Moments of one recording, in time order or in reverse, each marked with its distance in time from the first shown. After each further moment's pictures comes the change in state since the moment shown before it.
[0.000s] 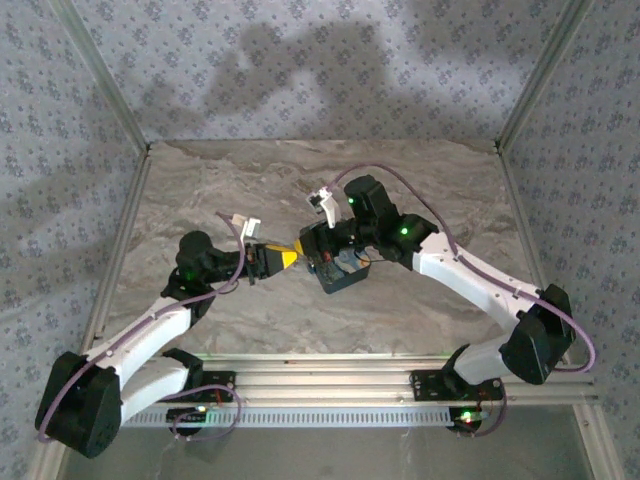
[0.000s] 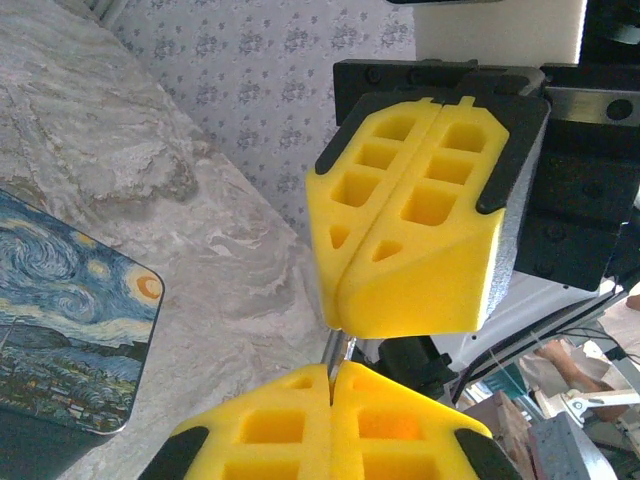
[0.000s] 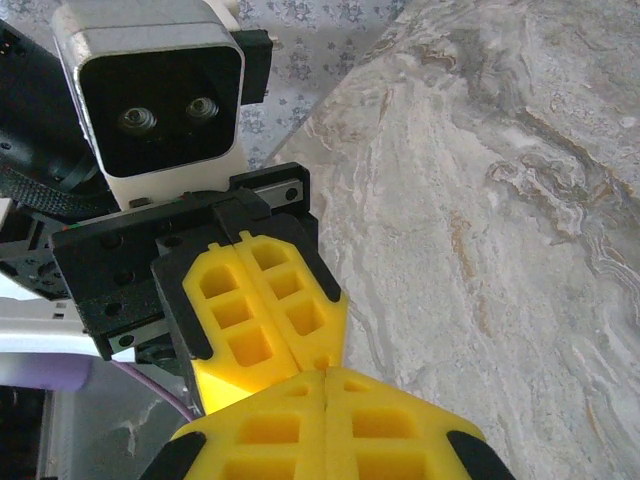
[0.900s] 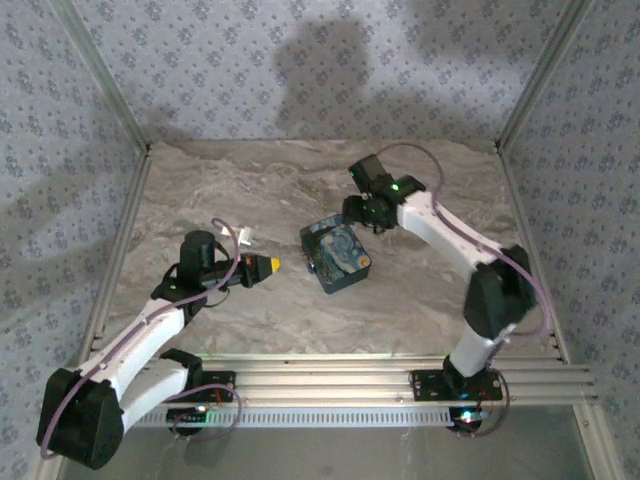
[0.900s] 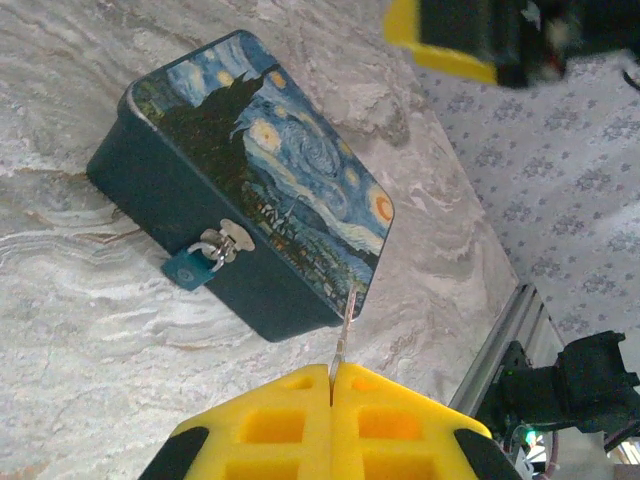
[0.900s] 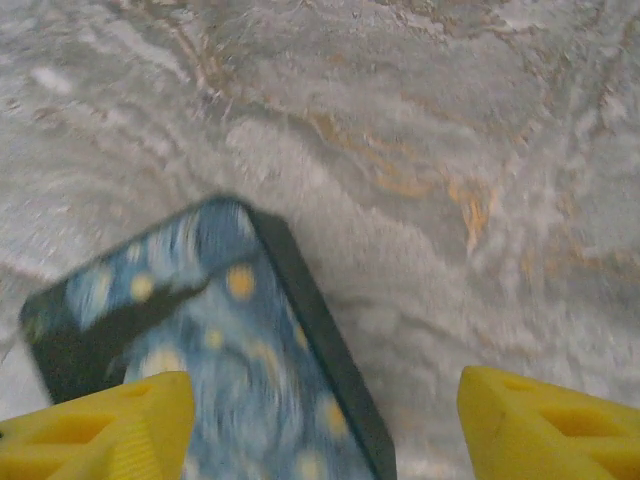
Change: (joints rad) left arm 0.074 -0.072 0.039 -0.598 -0.268 0.268; right arm -0.217 0.375 0.334 -0.479 0.735 0.164
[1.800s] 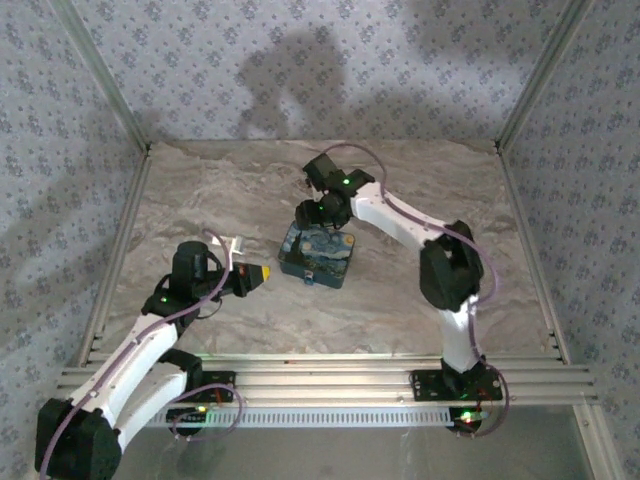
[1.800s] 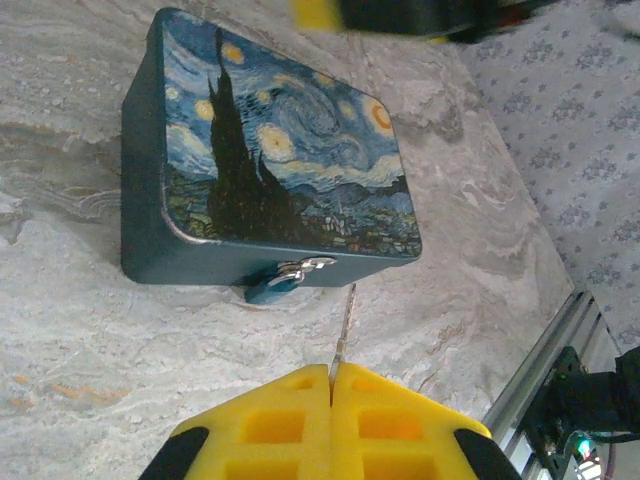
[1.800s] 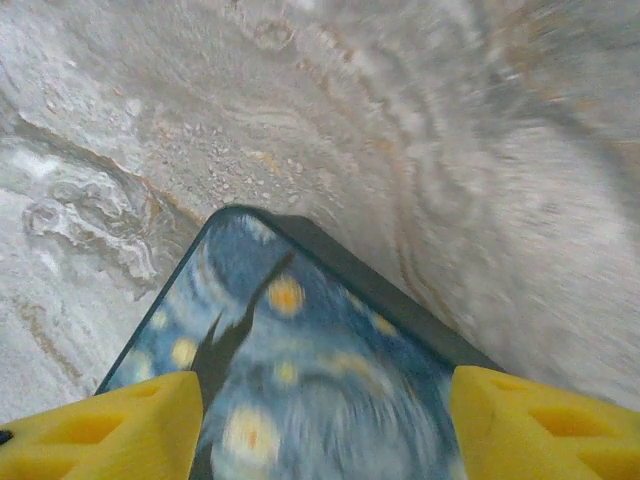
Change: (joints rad) left arm 0.019 -0.136 -0.043 -0.143 -0.097 0.048; right arm 0.159 0.178 0.196 0.012 -0.128 -0.125
